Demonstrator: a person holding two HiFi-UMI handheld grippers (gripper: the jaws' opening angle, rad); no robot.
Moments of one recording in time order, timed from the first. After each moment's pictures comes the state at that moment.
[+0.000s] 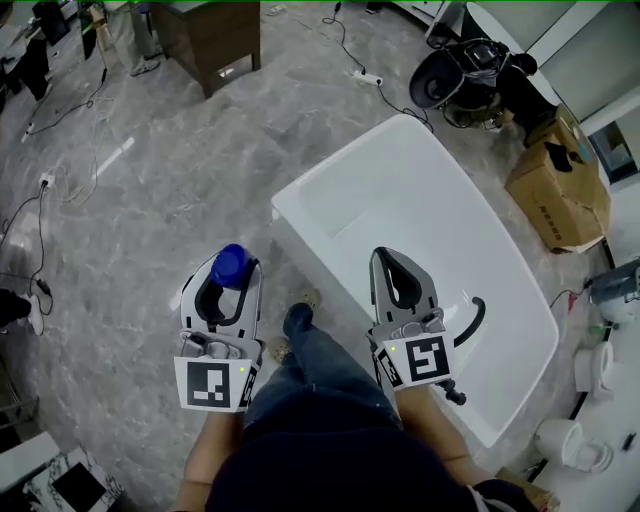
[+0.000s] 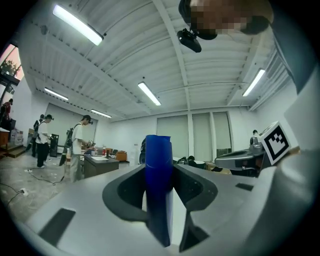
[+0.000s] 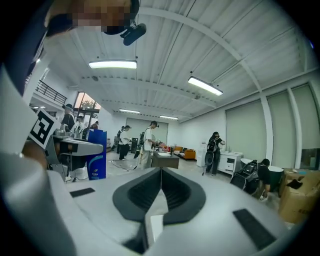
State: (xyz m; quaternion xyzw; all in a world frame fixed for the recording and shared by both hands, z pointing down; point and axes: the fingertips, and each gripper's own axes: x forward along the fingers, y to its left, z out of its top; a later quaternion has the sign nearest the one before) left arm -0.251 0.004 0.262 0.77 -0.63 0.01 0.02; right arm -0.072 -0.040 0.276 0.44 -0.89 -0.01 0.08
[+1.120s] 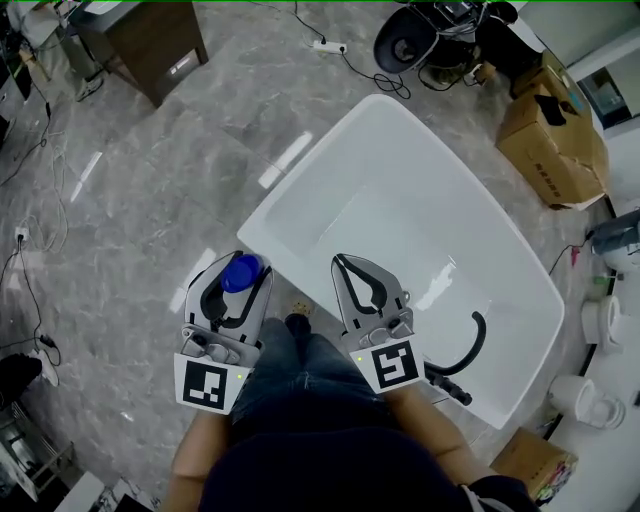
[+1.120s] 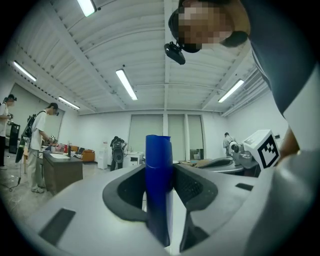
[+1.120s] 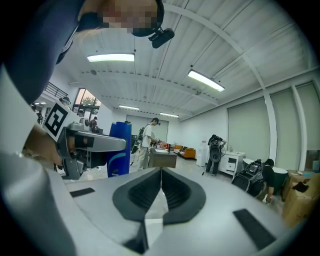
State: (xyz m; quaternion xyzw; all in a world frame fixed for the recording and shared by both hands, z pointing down) left arm -0.178 -0.190 0.319 0.88 -0.48 0.01 0.02; right arm -0.073 -0.198 0.341 0.45 -0.89 -0.02 0.07
